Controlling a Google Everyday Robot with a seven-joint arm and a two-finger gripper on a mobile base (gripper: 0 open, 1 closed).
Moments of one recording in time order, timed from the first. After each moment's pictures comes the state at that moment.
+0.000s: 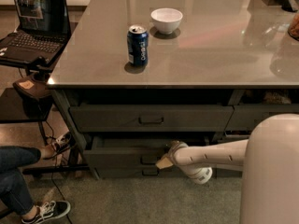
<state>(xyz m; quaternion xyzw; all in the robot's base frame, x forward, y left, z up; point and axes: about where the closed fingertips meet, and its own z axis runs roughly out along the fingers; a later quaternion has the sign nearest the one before) 0.630 -0.114 0.420 -0.36 0.85 -0.06 0.39</state>
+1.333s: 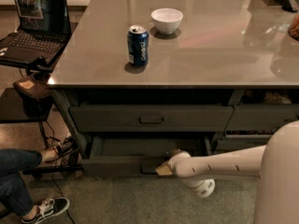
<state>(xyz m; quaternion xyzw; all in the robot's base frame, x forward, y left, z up) 0.586 -0.114 0.428 -0.35 0.85 -0.06 0.38</state>
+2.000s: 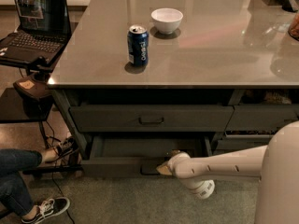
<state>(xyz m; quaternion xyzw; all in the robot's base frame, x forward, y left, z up) 0.580 -0.115 0.429 -0.34 0.86 -0.06 0.38</state>
